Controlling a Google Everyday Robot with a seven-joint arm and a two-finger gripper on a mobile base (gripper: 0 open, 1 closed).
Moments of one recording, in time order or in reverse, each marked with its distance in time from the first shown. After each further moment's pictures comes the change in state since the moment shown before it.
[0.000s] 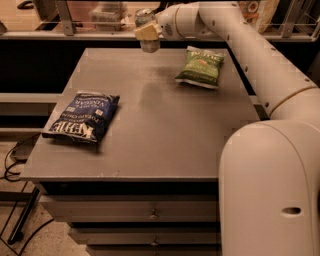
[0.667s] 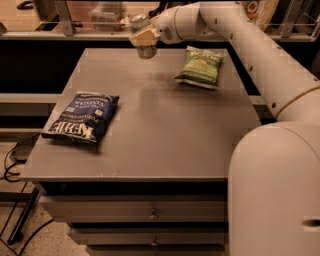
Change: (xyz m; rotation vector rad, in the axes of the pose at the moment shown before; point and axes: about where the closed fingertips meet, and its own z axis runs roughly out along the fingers) arm -0.003 0.038 -0.009 -0.105 0.015 -0.024
